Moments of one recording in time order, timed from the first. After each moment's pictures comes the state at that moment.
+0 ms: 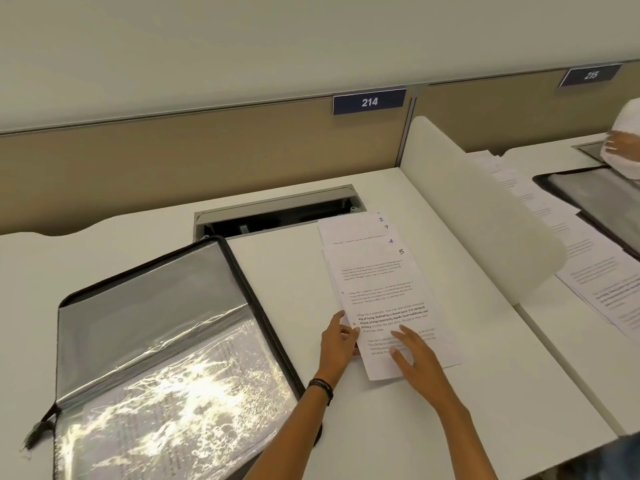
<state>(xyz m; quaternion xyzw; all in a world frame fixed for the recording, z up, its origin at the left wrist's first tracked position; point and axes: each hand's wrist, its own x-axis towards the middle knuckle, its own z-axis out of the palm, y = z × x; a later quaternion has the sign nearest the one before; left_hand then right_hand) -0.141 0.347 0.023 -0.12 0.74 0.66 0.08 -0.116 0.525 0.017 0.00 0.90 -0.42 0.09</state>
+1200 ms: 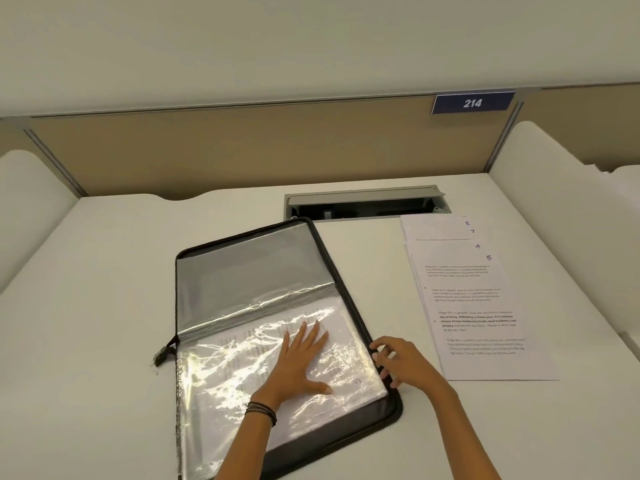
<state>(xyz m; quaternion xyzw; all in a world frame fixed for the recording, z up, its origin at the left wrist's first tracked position) -0.034 0.112 -0.006 0.11 0.96 0.21 0.13 -0.099 0.358 0.051 -0.06 0.84 -0.43 0.33</state>
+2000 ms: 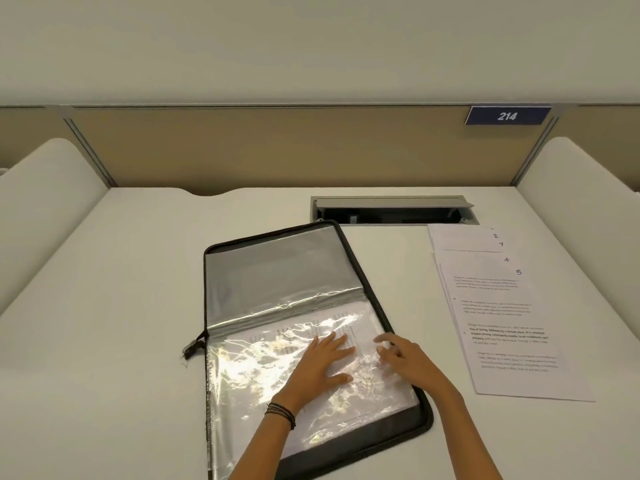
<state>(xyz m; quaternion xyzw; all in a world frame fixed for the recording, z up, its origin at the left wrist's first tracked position) -0.025 0.098 0.006 0.08 0.93 0.34 0.10 -0.091 0.308 0.071 -0.09 0.83 -0.44 0.32</state>
